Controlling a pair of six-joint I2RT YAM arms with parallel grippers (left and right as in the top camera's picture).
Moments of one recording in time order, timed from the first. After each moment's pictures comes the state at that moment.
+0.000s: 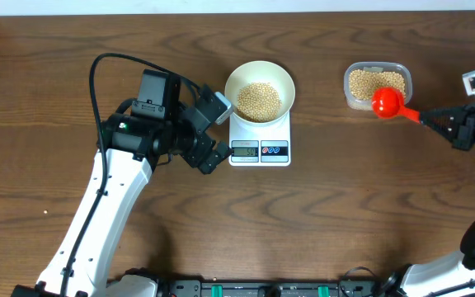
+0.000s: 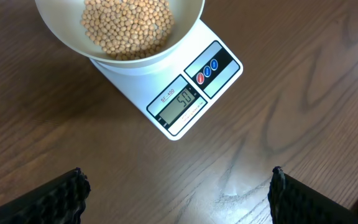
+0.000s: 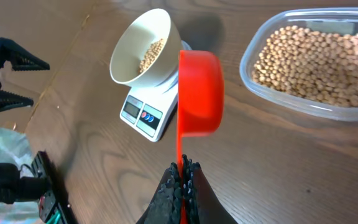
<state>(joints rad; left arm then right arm) -0.25 1.38 1.24 -0.96 0.41 0.48 -0.60 1.78 1.51 -1.44 -1.06 -1.03</state>
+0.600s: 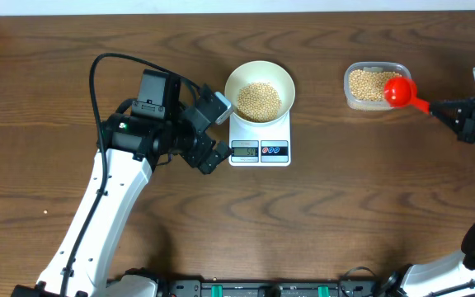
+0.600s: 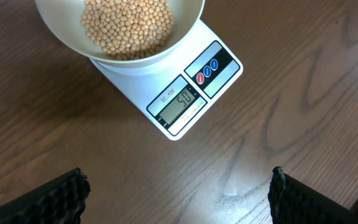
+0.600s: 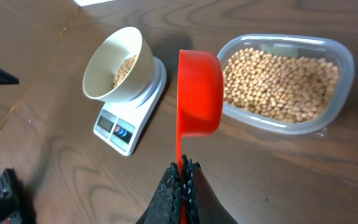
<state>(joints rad) -0.25 1.38 1.24 -0.96 0.41 0.48 -0.62 1.78 1.51 -1.25 -1.06 -0.91</state>
